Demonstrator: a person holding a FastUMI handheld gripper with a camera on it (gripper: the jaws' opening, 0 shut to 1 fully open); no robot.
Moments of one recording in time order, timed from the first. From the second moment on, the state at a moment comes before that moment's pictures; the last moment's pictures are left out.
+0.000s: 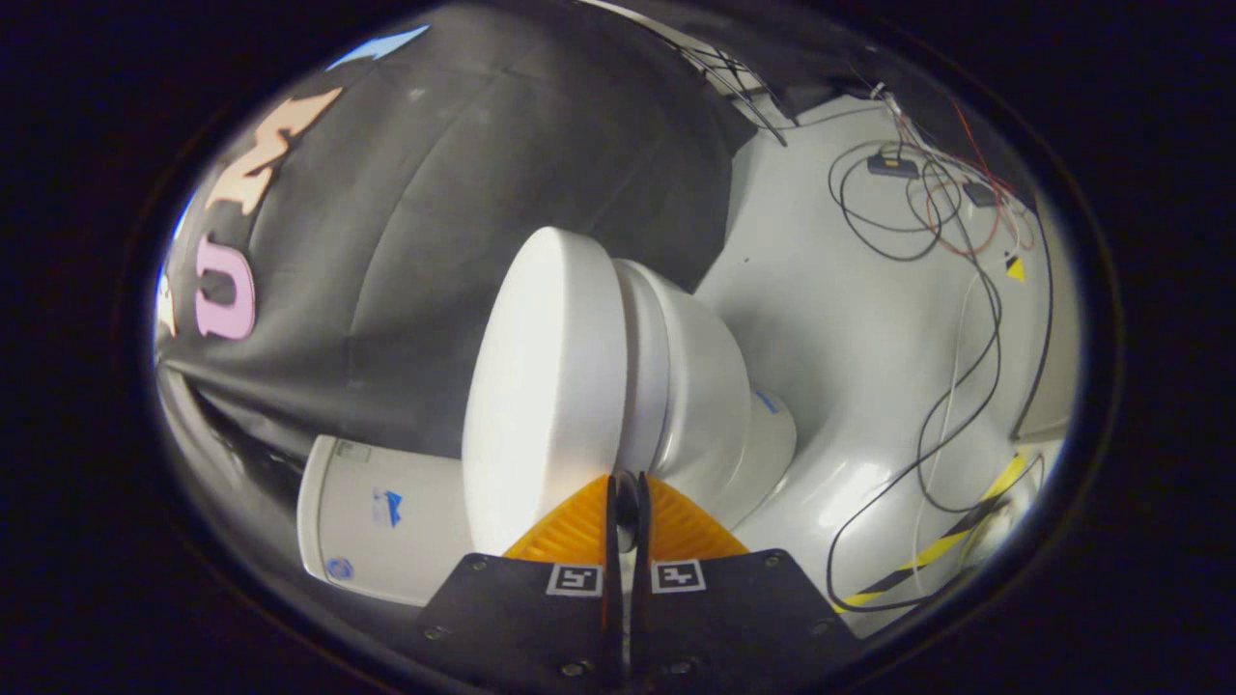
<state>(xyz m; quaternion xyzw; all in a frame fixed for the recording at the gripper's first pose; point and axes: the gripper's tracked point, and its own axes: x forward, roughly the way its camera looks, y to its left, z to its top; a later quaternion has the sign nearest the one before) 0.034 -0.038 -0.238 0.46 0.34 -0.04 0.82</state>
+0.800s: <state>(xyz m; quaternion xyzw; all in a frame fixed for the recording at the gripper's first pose) 0.029 -0.029 -0.211 0.40 0.33 -0.02 0.86</state>
